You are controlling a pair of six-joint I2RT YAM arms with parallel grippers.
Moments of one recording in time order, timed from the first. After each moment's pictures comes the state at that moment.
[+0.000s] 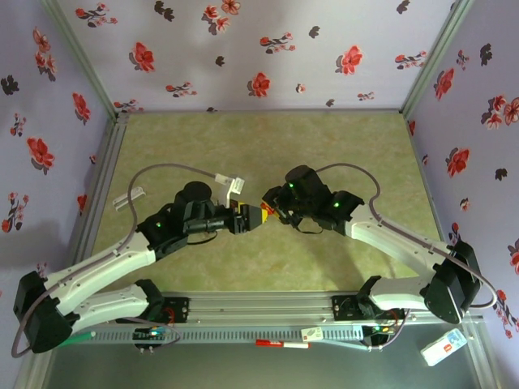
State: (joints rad) left arm -0.92 1.01 0.78 -0.12 0.33 -0.71; right arm 0.83 1.25 0.98 -0.47 -0.15 1.50
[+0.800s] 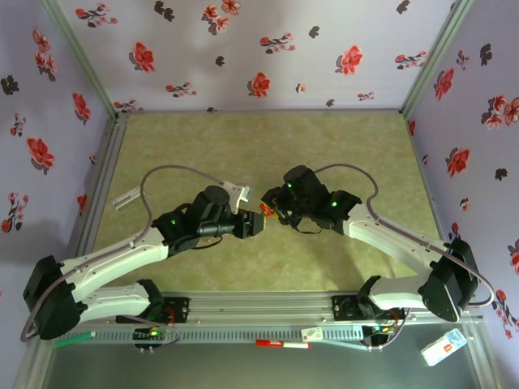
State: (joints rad) left arm -0.96 1.13 0.79 -0.24 0.17 -0.66; right arm 0.83 1.27 0.98 -0.46 -0.16 1.50
